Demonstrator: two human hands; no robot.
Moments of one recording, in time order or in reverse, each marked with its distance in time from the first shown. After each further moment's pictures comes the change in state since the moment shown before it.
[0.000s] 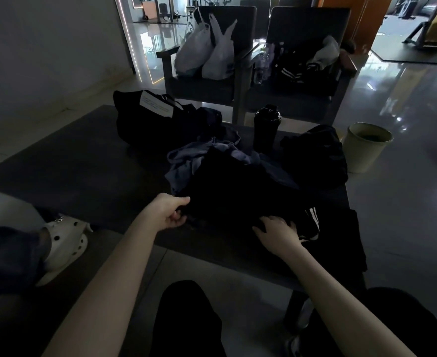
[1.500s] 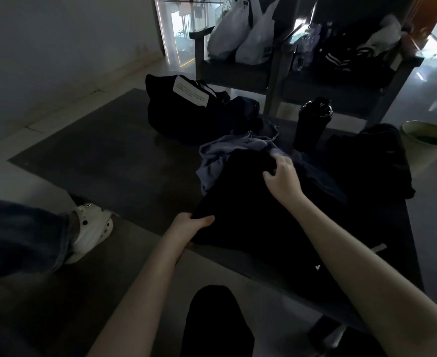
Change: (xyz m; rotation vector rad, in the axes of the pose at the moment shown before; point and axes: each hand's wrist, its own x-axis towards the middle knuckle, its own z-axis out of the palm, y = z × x) left_hand 0.032 -0.049 -0.029 0.124 0.010 0.084; right_hand 0.122 -0.085 -0.040 0.515 0.290 -0.138
